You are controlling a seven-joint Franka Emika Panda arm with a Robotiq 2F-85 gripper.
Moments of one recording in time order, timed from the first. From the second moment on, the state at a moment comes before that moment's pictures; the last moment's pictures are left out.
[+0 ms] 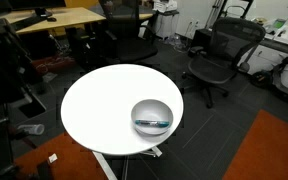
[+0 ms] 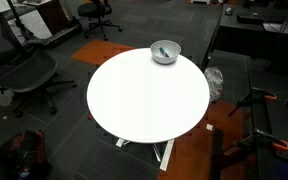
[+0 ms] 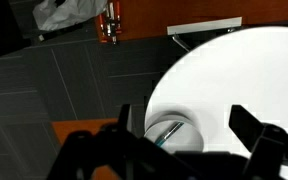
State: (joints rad) arm -0.24 -0.52 -0.26 -2.59 -0.26 2.24 -0.19
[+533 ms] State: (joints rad) arm -0.24 -0.52 -0.26 -2.59 -0.26 2.24 -0.19
